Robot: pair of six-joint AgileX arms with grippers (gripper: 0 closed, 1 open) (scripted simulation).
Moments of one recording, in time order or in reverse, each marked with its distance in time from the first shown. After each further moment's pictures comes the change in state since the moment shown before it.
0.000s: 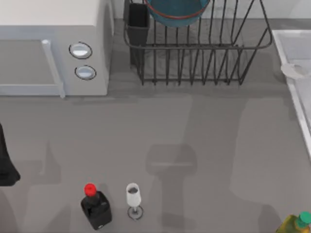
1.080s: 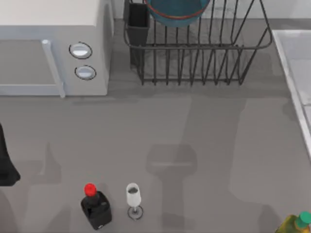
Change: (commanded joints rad) left arm 0.000 0.000 0.000 0.000 0.000 0.000; right arm 0.000 0.000 0.000 0.000 0.000 0.000
